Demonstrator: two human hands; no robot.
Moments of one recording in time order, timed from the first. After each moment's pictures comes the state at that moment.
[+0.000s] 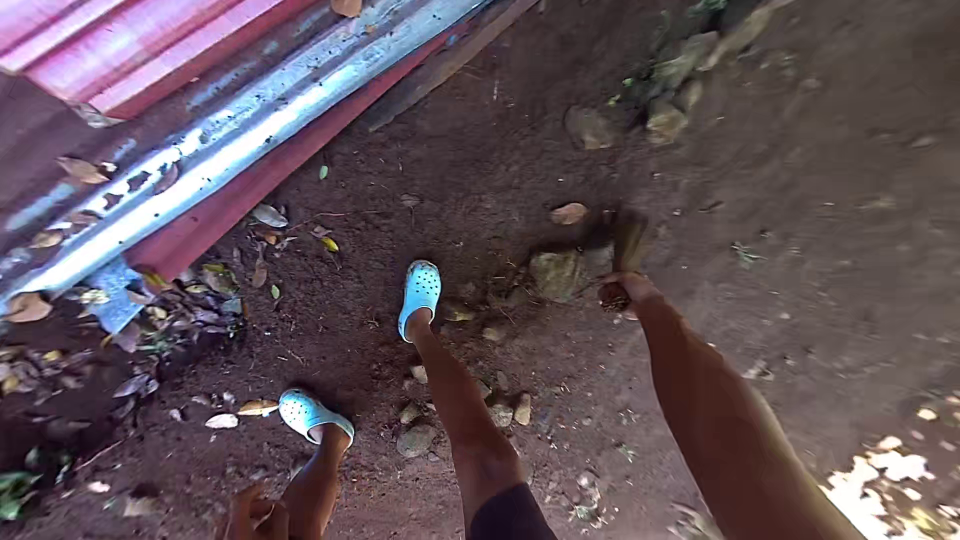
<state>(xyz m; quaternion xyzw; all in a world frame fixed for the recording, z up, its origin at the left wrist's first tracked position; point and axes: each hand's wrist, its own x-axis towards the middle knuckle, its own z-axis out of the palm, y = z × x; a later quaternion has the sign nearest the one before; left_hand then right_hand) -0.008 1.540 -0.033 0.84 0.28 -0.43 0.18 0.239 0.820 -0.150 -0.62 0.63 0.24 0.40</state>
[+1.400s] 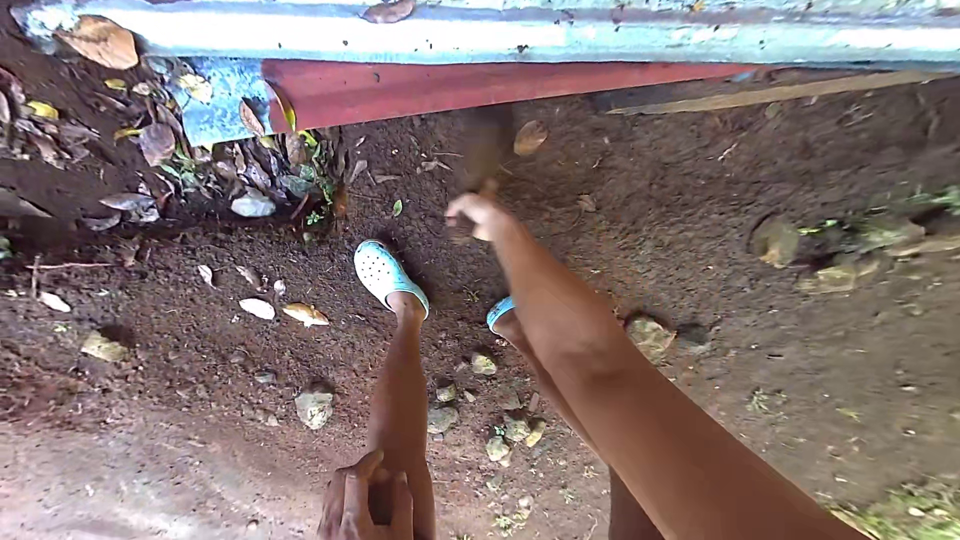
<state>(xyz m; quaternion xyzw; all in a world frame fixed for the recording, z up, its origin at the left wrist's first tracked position) -0.046 1.605 -0.048 0.81 0.42 -0.25 0.34 0.294 1.516 -0.380 -0.71 0.31 0.51 0.38</state>
